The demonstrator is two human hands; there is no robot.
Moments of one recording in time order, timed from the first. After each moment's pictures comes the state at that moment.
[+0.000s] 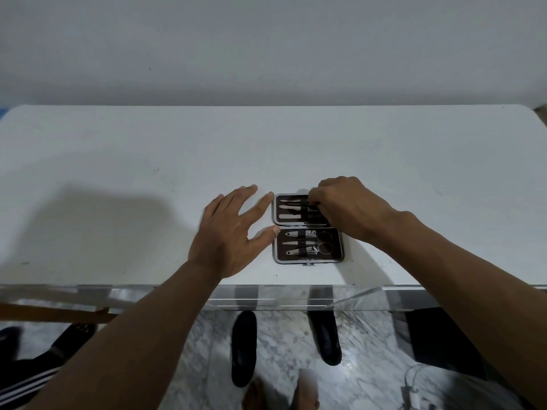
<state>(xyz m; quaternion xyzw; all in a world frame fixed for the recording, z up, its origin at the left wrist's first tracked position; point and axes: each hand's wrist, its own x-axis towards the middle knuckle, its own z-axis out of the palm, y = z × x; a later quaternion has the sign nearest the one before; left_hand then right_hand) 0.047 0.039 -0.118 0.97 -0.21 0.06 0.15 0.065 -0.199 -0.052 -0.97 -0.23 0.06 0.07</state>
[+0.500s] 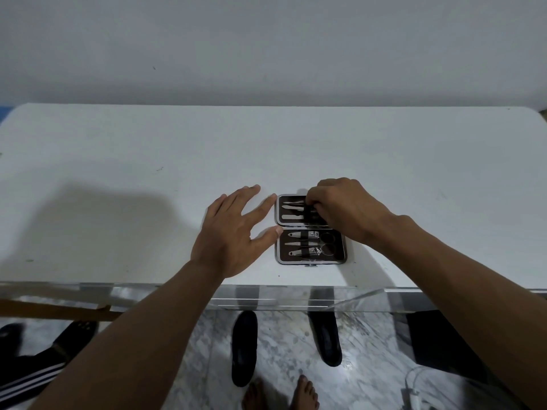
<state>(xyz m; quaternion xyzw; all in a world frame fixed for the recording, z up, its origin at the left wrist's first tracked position) 0.048 0.038 -0.120 0.96 -0.21 0.07 0.14 0.067 -0.194 -0.056 -0.97 -0.22 0.05 0.11</state>
